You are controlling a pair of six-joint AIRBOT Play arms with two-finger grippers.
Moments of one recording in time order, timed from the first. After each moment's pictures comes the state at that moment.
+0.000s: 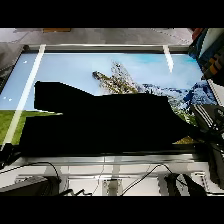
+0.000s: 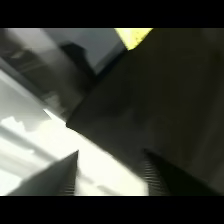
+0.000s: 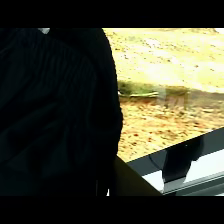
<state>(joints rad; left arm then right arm) 1.24 -1.37 0.76 1.13 -1.21 -1.01 -0.65 -0.78 0.54 -1.18 1.01 1.27</state>
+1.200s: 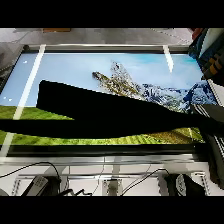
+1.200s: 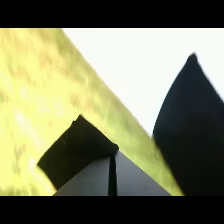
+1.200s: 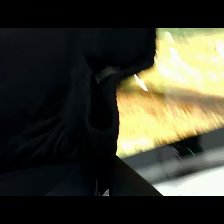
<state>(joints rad) 1.10 -1.00 0.85 0.67 -0.82 -0.87 -0.65 -0.60 0.86 -1.14 1.35 1.40</state>
